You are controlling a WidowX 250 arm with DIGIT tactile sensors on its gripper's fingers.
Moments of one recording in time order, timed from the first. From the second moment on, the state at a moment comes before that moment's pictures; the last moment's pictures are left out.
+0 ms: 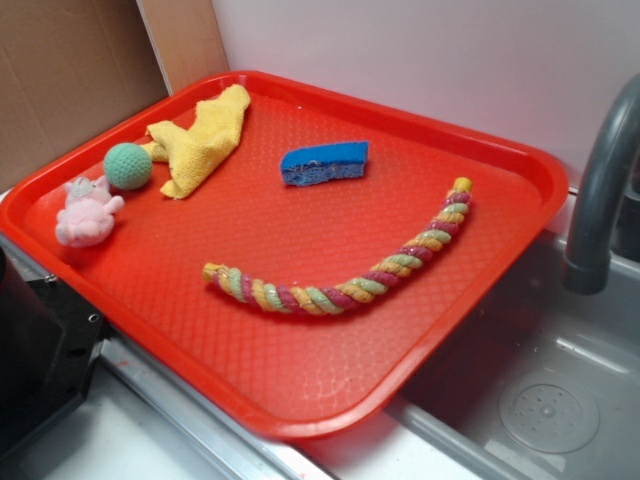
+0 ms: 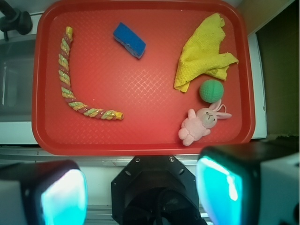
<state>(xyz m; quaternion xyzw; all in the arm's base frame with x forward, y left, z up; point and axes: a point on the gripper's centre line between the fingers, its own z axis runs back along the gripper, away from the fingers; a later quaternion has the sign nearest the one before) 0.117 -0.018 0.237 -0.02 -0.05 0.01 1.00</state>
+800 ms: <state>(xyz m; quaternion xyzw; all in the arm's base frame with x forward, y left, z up) 0.216 0.005 0.184 0.01 0.01 -0.22 0.97</state>
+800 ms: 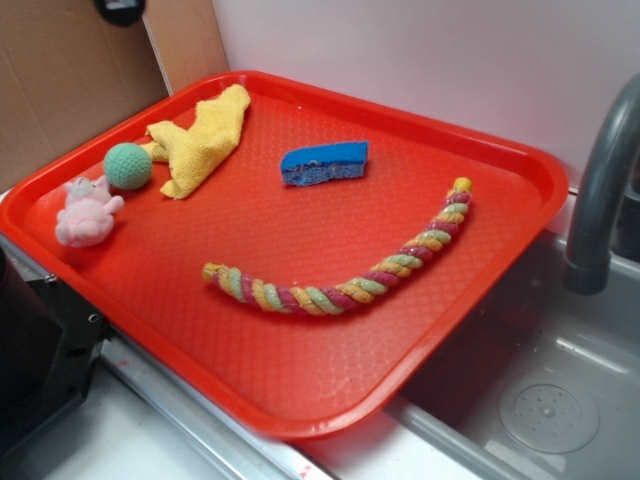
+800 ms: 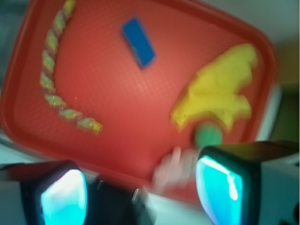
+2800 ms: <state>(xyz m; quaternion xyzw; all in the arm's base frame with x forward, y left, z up) 0.274 0.010 0.118 0.00 -0.02 -0.30 0.95</state>
